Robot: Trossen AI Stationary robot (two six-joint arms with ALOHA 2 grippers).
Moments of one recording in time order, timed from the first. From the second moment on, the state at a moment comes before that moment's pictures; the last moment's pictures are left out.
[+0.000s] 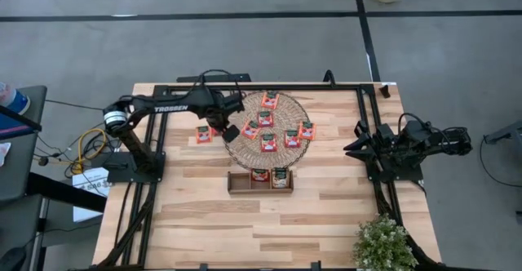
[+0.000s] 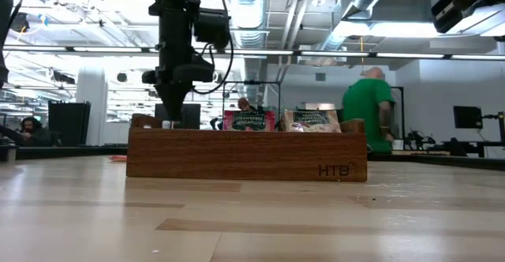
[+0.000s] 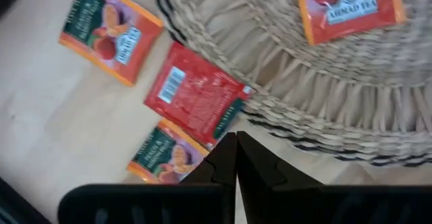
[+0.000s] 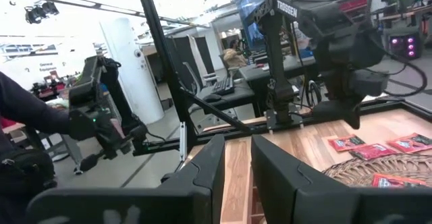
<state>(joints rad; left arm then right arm) 0.38 1.68 1.25 -0.99 -0.18 -0.40 0.19 0.05 0.33 -0.17 -0.02 0.23</state>
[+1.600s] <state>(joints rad) 0.20 1.69 1.02 -0.82 -0.33 -0.31 0.19 0.05 0.33 -0.17 -0.03 0.24</state>
